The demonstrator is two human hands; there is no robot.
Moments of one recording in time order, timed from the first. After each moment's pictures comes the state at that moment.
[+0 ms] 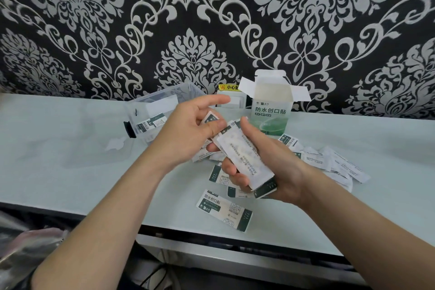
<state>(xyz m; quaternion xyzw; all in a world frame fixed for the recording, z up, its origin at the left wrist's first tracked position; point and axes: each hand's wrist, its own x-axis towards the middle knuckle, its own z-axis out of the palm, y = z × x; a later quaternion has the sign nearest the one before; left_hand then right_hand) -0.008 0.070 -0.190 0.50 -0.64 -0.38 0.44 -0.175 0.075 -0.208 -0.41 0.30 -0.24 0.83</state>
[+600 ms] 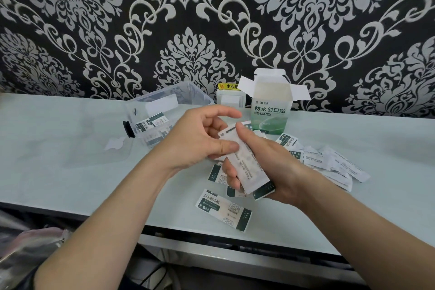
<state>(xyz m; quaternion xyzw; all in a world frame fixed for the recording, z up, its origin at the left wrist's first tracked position) -0.013 0.074 -0.191 0.49 -0.64 -0.45 0.38 -0.173 0.075 -0.216 -0.44 0.33 -0.27 0.79</state>
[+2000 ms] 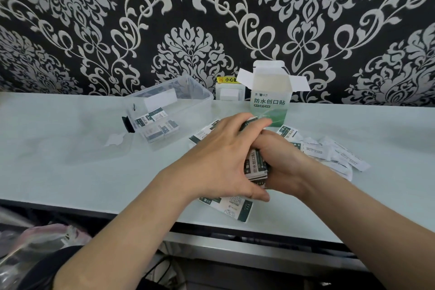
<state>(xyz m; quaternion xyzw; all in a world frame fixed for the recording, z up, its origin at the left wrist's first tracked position) -0.044 0.095 -0.211 0.48 -0.85 -0.14 0.13 -0.171 0.074 -0.222 -0.37 0.37 -0.33 0.78</state>
